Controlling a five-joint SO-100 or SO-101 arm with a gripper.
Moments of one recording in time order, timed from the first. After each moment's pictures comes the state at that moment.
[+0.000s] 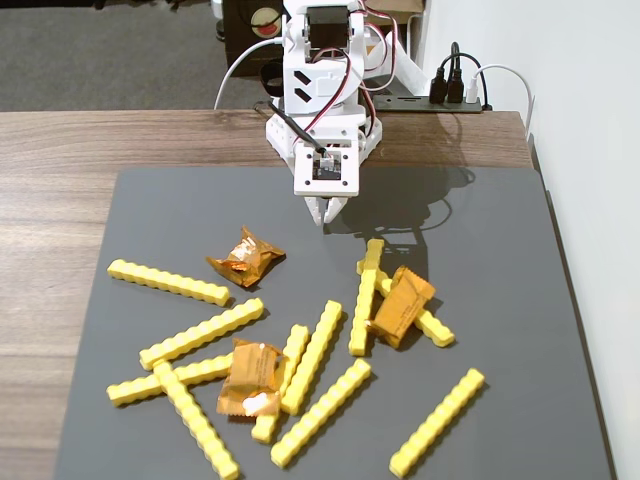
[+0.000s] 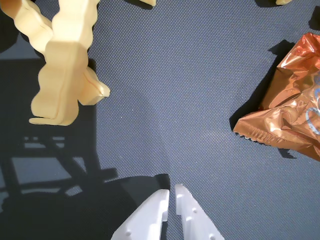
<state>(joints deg) -1.9 188.4 175.4 76.4 -86.2</state>
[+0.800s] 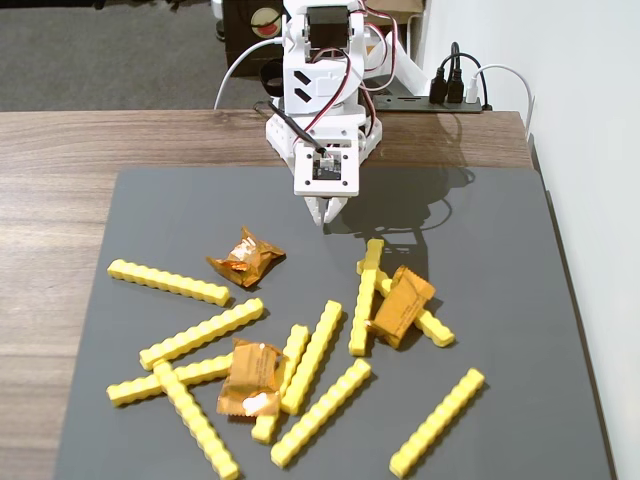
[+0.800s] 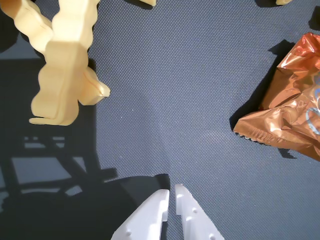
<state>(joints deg) -2.1 188.4 175.4 76.4 -86.2</state>
